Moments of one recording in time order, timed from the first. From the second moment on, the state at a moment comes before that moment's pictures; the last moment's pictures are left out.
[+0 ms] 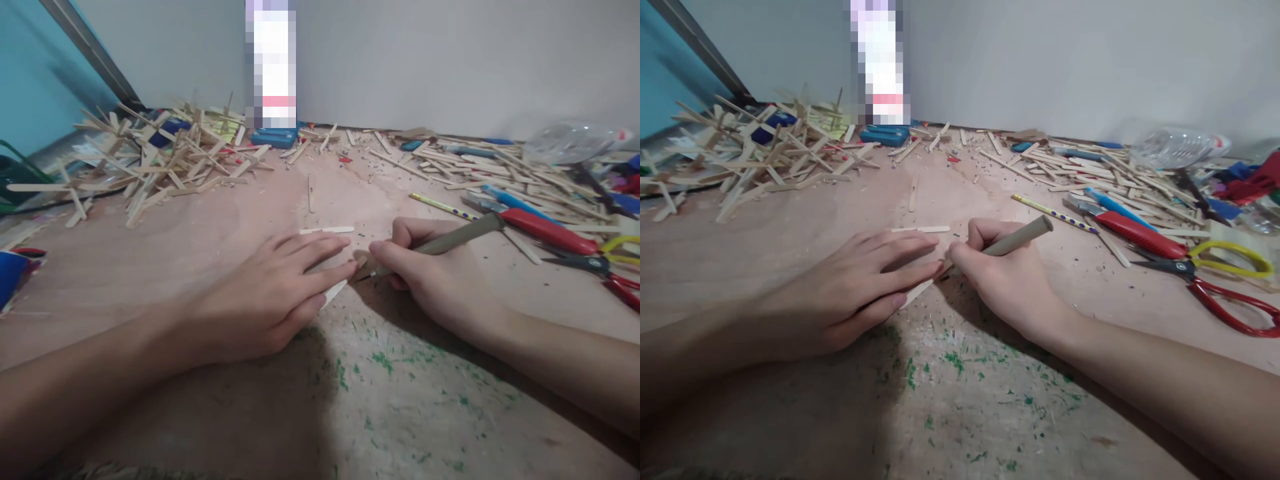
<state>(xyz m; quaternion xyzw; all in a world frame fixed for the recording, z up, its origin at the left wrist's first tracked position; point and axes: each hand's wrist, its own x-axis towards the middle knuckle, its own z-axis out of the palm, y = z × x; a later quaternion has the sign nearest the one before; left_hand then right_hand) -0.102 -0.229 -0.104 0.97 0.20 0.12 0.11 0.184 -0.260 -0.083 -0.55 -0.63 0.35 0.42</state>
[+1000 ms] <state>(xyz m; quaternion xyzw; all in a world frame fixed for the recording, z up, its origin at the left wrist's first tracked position) -0.094 -0.238 -0.116 0.95 0.24 0.18 0.07 0.172 -0.272 -0.081 -0.56 -0.65 0.32 0.40</state>
